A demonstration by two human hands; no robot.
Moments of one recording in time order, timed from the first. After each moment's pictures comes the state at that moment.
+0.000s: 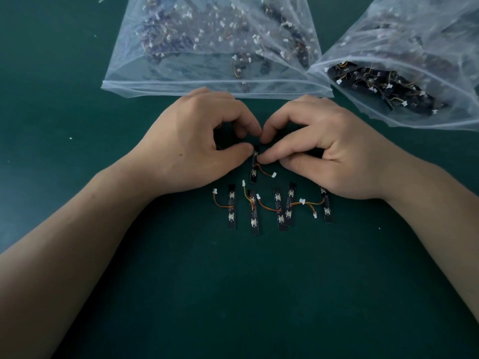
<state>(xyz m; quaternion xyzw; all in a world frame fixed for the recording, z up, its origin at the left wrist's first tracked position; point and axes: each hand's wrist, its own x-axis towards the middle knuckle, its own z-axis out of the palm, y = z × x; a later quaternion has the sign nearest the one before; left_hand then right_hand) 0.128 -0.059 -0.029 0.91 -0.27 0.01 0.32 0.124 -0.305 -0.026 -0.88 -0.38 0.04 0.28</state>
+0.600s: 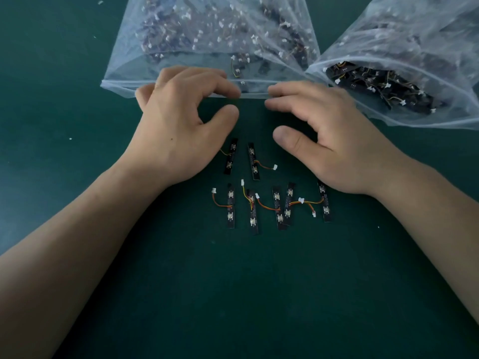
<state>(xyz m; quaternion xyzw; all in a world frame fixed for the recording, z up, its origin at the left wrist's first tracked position) 0.130 -0.062 -0.029 0.93 -0.12 0.12 0.34 0.126 -0.302 -0.033 -0.94 -0.25 -0.01 0.25</state>
